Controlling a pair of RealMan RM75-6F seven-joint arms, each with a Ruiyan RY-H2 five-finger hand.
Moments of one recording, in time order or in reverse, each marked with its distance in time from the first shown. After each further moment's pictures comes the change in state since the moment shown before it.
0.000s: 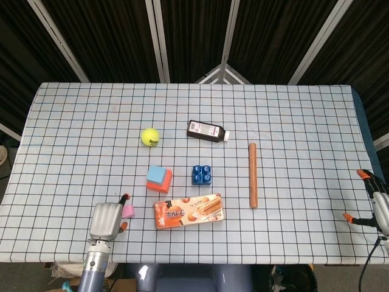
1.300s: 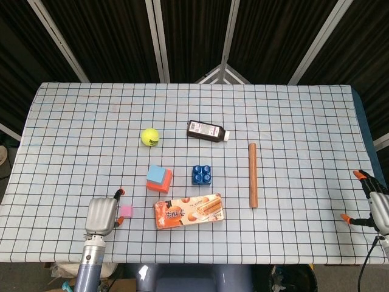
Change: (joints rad) left arm 0.068 0.021 -0.098 0.061 0.041 -0.112 -0.051; right arm 0.011 0.002 -0.008 -0.001 -0.007 -0.020 0.012
